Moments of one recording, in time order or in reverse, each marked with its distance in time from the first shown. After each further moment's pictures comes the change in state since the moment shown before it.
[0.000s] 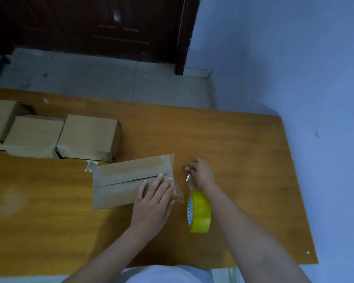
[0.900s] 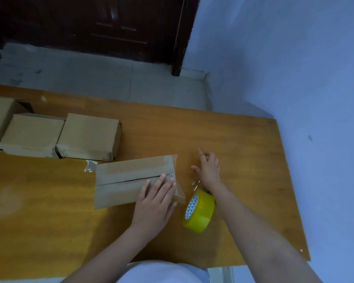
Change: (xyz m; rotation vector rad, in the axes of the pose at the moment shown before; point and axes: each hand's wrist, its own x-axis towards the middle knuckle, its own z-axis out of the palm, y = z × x) left_hand 0.000 -0.006 -0.005 -0.033 -0.070 0.024; right_hand -0.008 0.002 -0.016 -0.103 0.162 0.089
